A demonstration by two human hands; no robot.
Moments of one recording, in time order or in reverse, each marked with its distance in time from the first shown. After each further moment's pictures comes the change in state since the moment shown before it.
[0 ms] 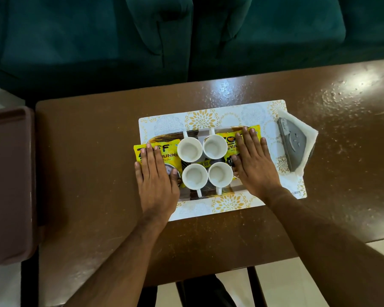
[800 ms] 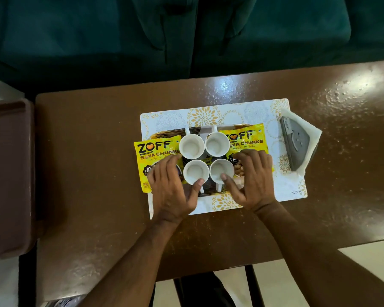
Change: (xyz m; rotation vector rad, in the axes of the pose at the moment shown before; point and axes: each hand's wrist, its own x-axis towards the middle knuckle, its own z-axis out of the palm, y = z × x) left_hand -0.021 0.030 -0.014 -0.322 0.245 0.146; right_hand -0.028 -0.030 -0.001 0.205 0.449 -0.141
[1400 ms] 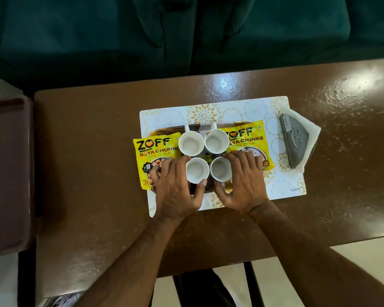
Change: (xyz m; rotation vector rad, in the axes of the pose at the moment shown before) left_hand -0.003 0.004 0.002 0.058 -0.082 0.074; right_hand -0.008 -0.015 0.008 -0.109 -0.169 0.007
